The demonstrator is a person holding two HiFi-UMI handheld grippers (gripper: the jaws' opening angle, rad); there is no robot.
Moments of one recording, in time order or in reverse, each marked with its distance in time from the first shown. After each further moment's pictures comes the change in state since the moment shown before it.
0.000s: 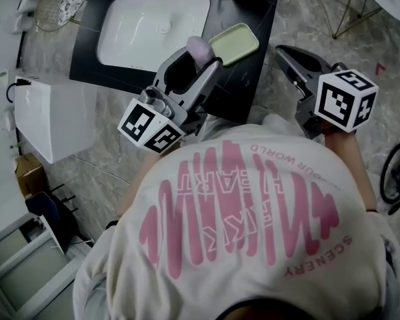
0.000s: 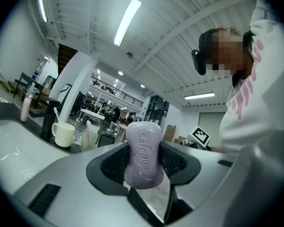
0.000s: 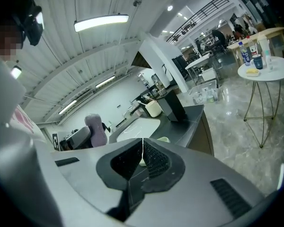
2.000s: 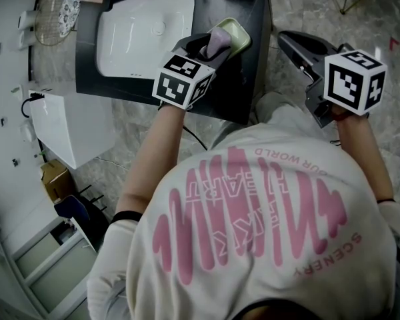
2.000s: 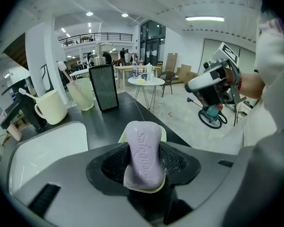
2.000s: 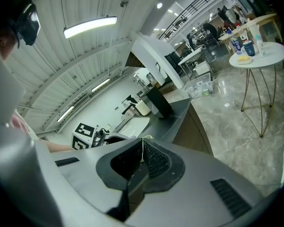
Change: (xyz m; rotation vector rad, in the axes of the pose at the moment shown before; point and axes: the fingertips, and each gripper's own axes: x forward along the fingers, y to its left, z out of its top) left arm 0.064 0.076 -0.159 0.315 0.867 0.058; right arm 0.002 -0.059 -0.007 0.089 -0.007 -0.013
